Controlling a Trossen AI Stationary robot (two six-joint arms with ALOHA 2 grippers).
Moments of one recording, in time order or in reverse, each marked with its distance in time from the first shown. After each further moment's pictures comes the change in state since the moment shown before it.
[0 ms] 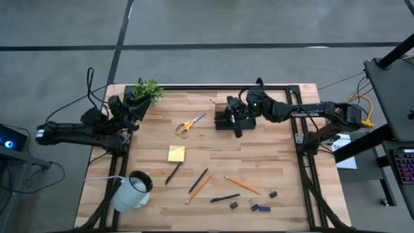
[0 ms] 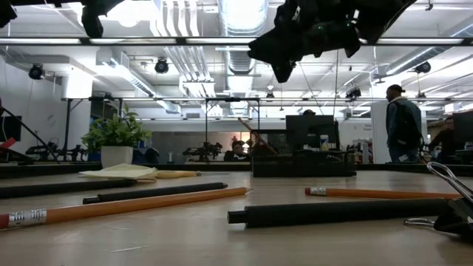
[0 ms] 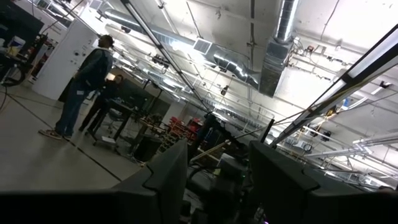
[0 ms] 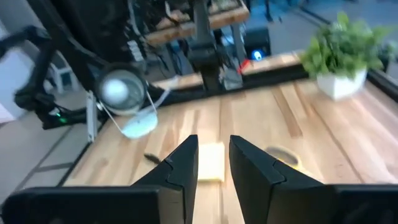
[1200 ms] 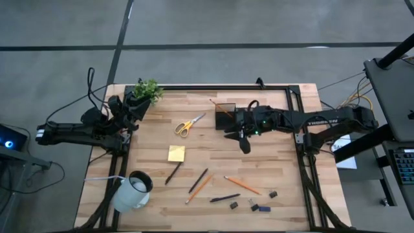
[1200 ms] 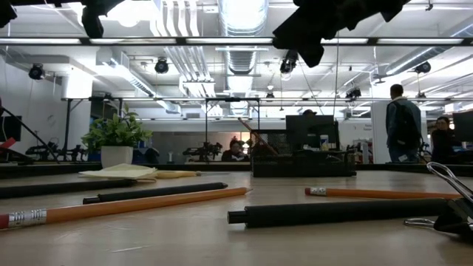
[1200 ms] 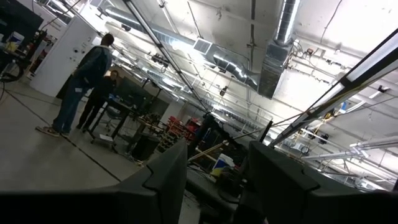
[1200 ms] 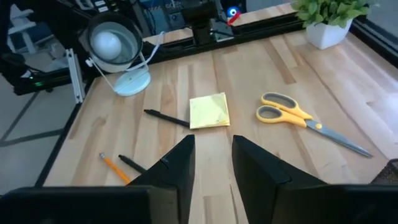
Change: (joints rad) left arm 0.000 0.000 0.000 0.000 0.000 -0.024; right arm 0.247 -0.188 0.000 -0.366 0.335 0.038
